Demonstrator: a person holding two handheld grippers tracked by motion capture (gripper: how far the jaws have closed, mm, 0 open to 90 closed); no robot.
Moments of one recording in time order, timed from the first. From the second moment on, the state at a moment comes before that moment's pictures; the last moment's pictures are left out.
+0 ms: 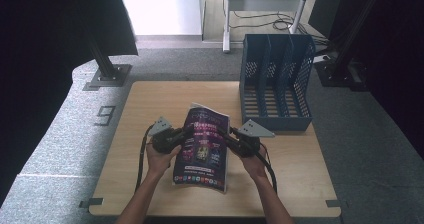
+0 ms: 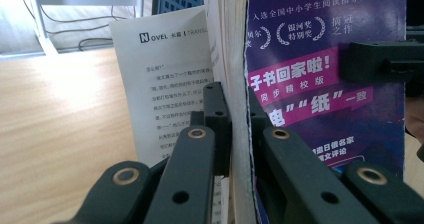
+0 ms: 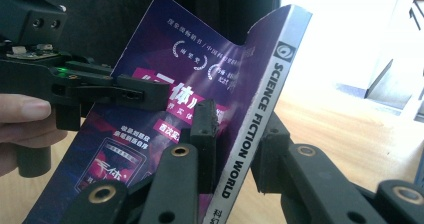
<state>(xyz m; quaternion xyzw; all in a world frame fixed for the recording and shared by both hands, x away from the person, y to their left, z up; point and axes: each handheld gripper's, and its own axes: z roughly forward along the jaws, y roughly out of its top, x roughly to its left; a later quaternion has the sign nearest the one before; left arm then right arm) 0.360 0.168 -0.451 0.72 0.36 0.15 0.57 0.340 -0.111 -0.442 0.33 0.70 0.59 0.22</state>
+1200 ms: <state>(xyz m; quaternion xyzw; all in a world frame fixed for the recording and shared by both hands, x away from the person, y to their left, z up) 0.366 0.170 -0.437 0.73 0.35 0.17 0.57 0.339 -0.114 -0.430 0.30 0.69 0.61 0.25</state>
